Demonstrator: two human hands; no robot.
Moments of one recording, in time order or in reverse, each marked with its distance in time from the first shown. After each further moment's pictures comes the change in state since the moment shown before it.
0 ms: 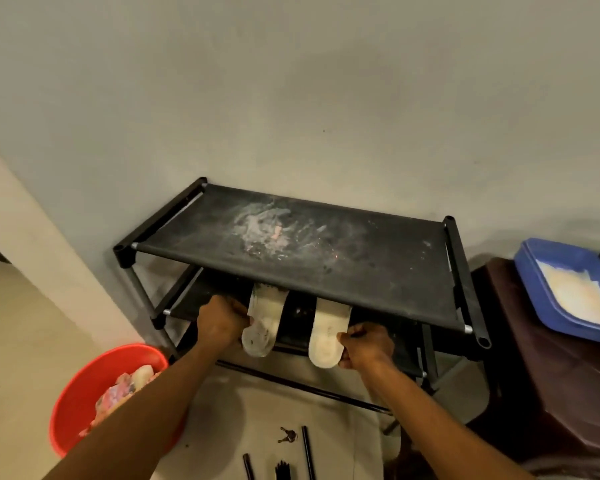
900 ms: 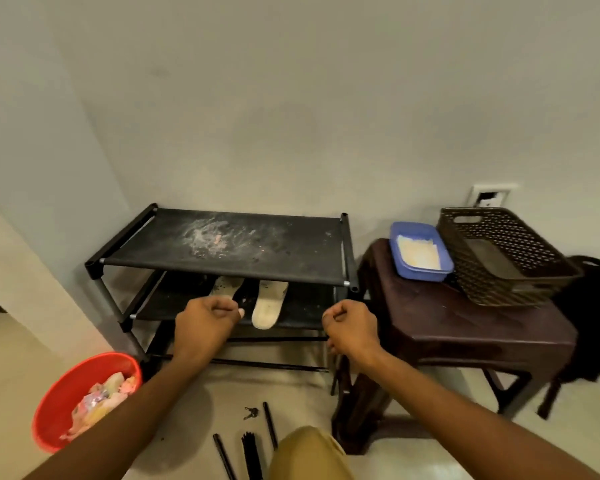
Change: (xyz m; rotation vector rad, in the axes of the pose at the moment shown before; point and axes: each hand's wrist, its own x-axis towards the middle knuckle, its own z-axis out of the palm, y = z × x) left_hand -0.199 0.065 -0.029 -0.213 -0.004 0.275; right_hand -0.148 0.001 -0.160 -0.121 0.078 -0.331
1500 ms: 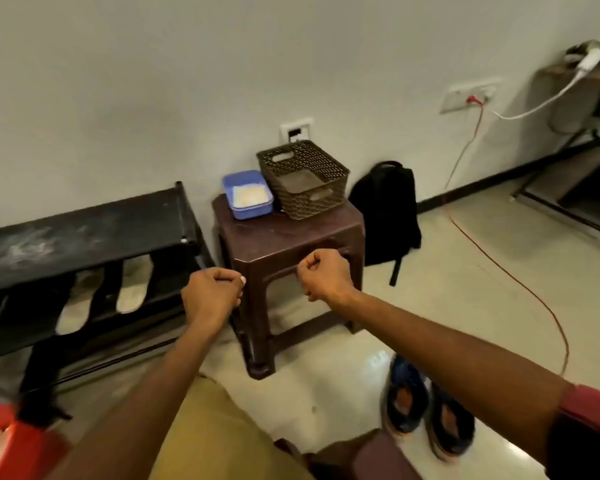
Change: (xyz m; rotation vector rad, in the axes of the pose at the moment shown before) left_hand -0.178 0.126 0.179 -0.044 -0.249 0.071; right_hand -0.116 0.114 -0.213 0.116 0.272 0.134
